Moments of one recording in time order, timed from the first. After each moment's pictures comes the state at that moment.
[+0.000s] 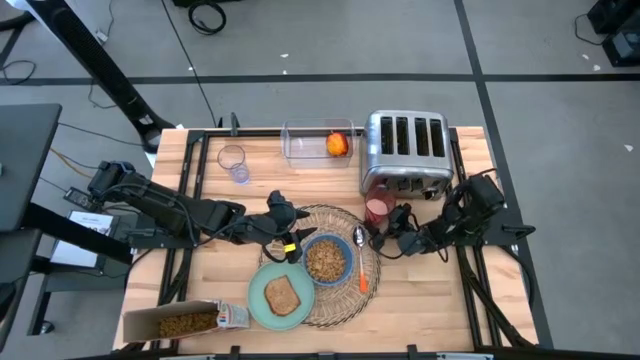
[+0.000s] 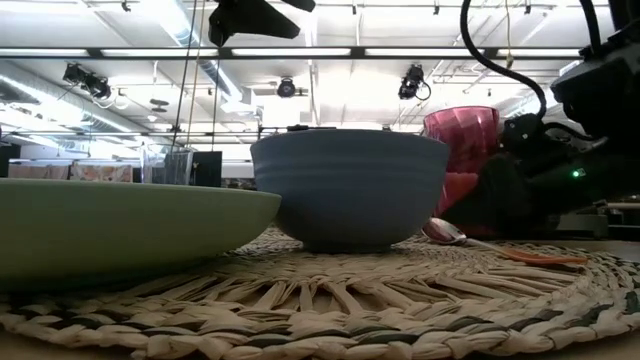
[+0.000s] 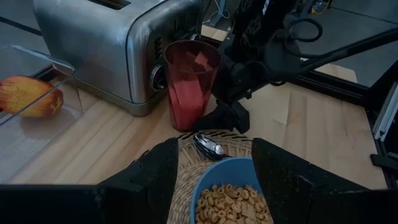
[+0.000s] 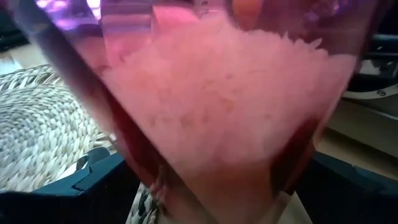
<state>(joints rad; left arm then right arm) -0.32 1.40 1.04 -0.13 -0.58 -0.46 0.37 1.92 0.19 1.17 1.00 0.66</state>
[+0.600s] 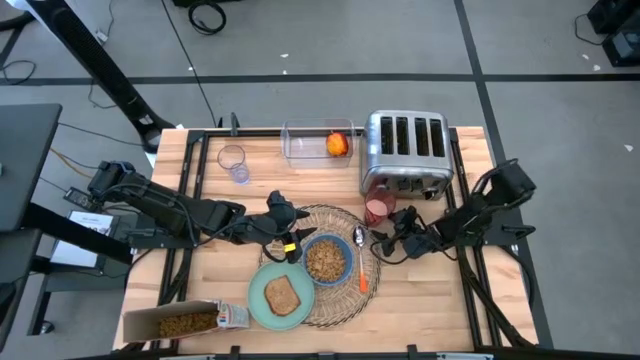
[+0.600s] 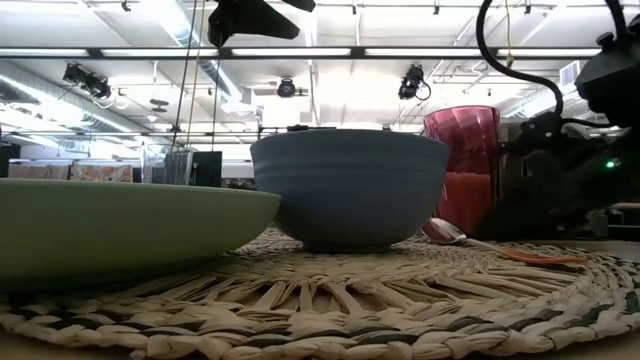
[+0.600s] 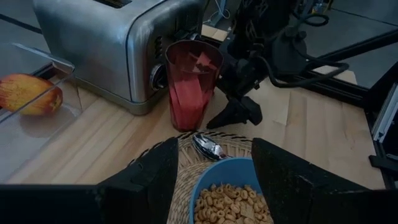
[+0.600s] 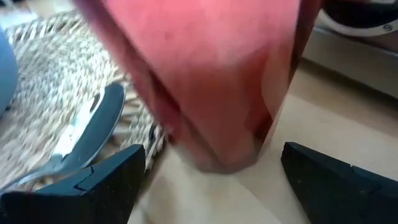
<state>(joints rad) -0.32 1.40 1.04 -0.13 -0.58 -0.47 0.43 1.67 0.15 0.76 0.85 0.85</state>
